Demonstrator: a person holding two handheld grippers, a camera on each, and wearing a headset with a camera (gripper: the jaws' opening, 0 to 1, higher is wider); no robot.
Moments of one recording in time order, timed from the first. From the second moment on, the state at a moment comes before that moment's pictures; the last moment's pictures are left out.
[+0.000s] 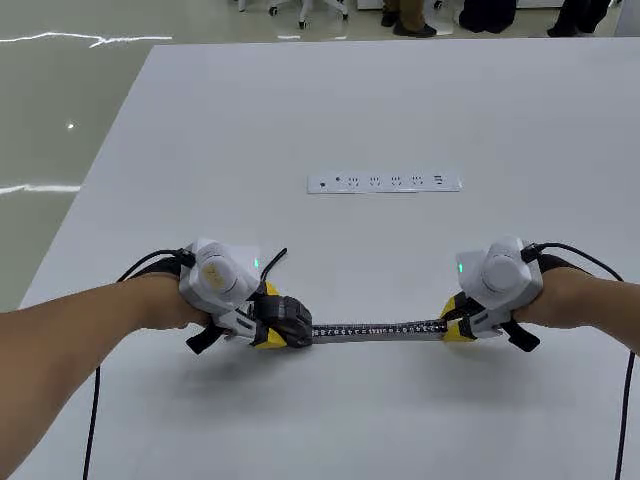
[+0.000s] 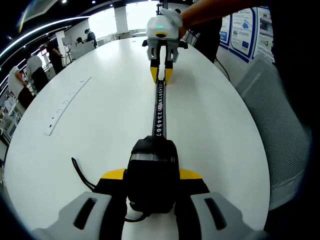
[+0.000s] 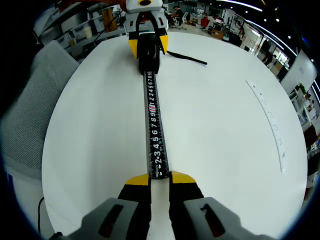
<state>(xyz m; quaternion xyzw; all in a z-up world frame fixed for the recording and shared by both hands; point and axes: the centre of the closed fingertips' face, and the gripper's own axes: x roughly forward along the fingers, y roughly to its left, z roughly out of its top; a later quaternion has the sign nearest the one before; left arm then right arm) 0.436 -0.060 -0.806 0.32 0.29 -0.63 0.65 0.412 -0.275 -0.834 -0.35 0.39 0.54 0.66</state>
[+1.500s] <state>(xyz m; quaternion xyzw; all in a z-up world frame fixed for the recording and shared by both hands) 0.436 -0.061 -0.806 0.32 0.29 -0.63 0.65 0.403 -0.305 -0.828 -0.36 0.39 0.53 0.66</state>
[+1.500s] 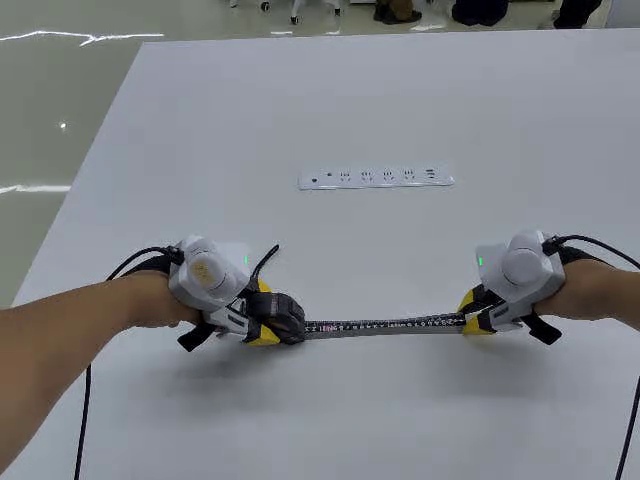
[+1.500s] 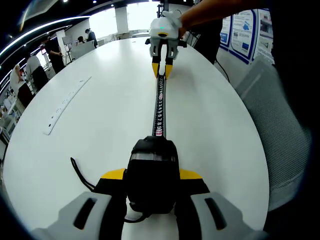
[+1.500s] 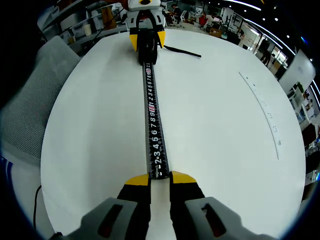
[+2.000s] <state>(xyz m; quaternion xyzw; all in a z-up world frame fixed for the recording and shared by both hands) 0.435 -0.061 -0.806 0.32 0.29 -0.63 0.65 0.407 -0.309 -0.829 -0.35 0.40 0.53 0.66</state>
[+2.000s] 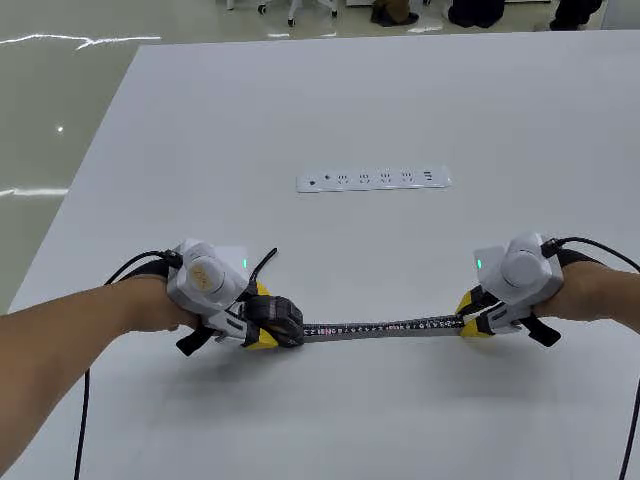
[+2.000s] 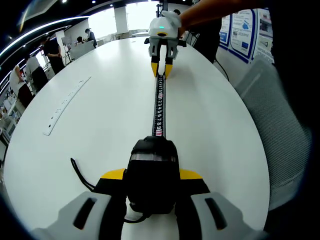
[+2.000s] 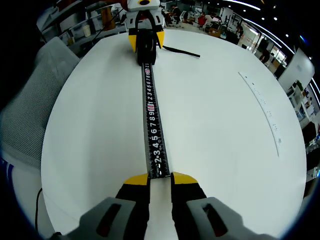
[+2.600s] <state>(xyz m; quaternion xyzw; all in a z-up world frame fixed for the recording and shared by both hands) 0.446 -0.052 -0.808 0.30 0.30 -0.60 0.68 0.414 -0.307 -0.828 -0.32 0.40 0.50 0.69</state>
